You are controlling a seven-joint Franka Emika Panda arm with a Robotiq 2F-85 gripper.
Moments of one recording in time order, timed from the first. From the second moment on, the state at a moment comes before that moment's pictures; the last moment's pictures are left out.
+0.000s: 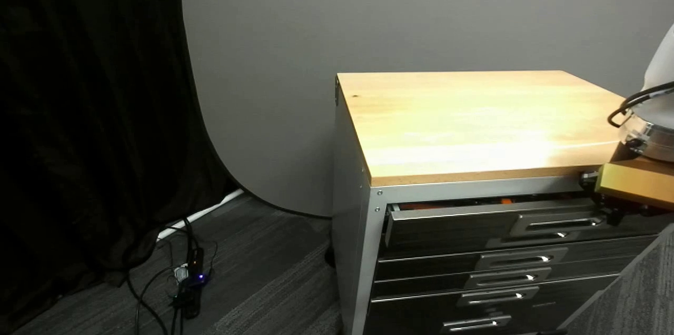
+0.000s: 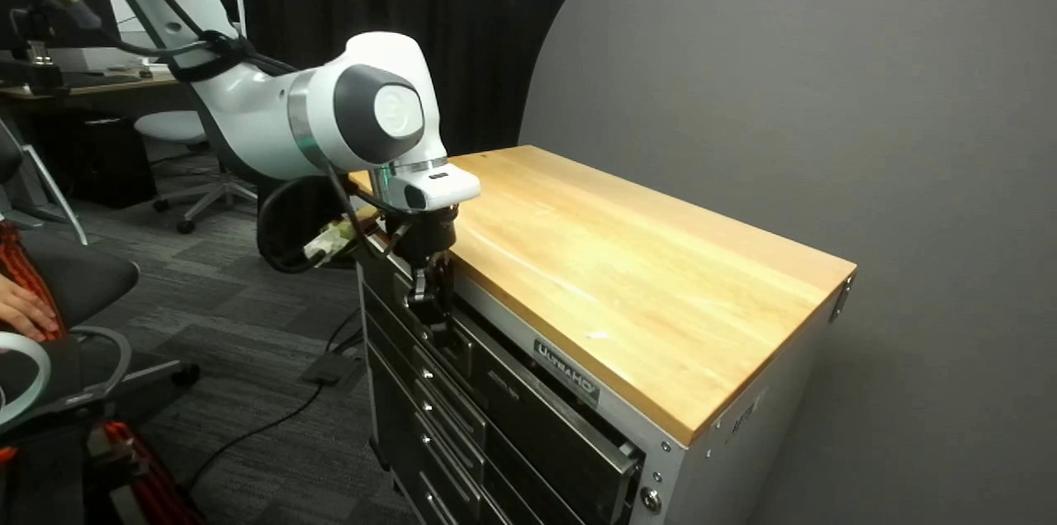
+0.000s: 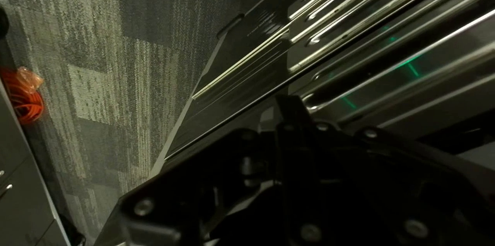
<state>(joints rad) 0.22 0.44 -0.13 -2.24 -0.55 2.66 1.28</state>
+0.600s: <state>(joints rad) 0.07 0.39 -0.02 -2.26 -0.47 2.66 0.84</state>
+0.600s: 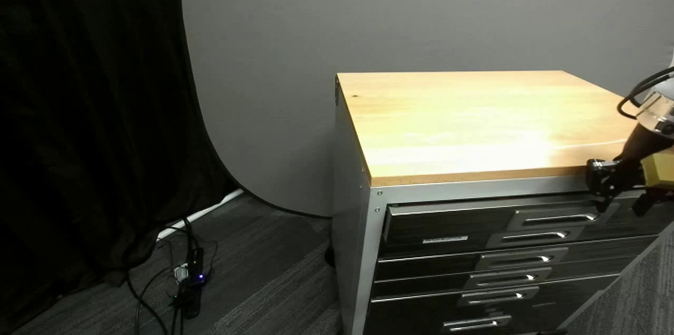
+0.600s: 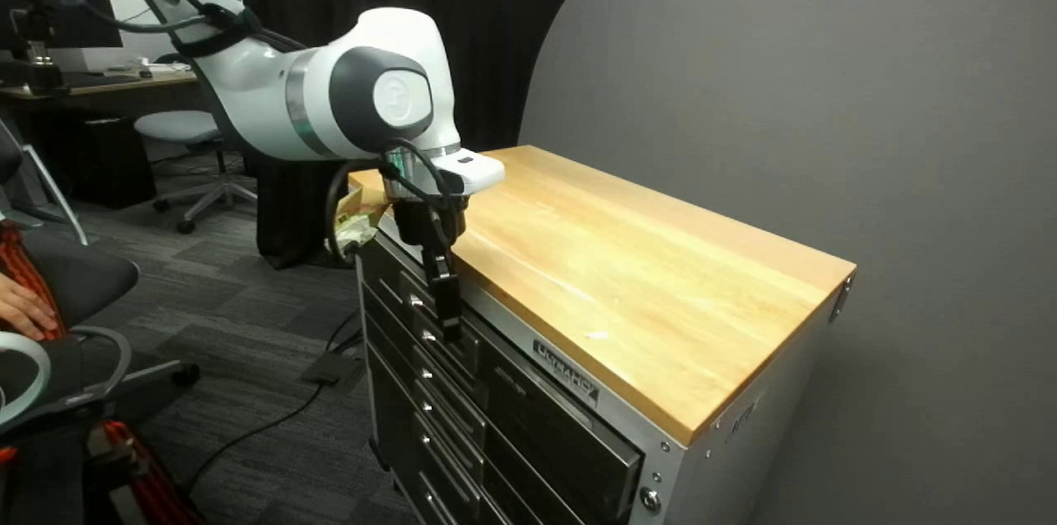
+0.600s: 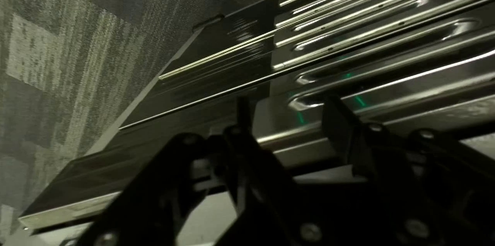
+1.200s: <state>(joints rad) -0.27 0.35 0.38 -2.20 -0.20 2.51 0.18</state>
